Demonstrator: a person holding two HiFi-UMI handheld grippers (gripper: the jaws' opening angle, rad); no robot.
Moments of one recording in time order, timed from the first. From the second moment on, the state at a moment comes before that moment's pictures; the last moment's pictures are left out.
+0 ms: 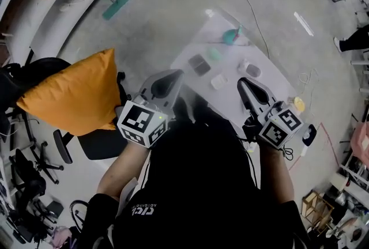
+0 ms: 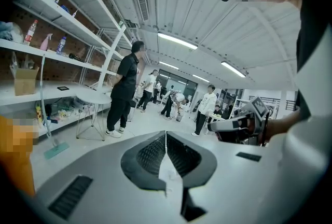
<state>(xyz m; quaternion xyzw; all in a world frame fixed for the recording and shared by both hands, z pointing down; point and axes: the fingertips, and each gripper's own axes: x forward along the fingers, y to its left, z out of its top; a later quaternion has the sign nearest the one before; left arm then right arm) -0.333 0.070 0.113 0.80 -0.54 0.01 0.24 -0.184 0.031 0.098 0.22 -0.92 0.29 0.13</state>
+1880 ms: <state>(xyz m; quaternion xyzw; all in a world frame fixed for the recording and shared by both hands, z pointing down) -0.292 -0.025 0.413 0.73 -0.58 0.06 0.36 -0.160 -0.072 0.454 0.11 -0.87 0.36 0.31</state>
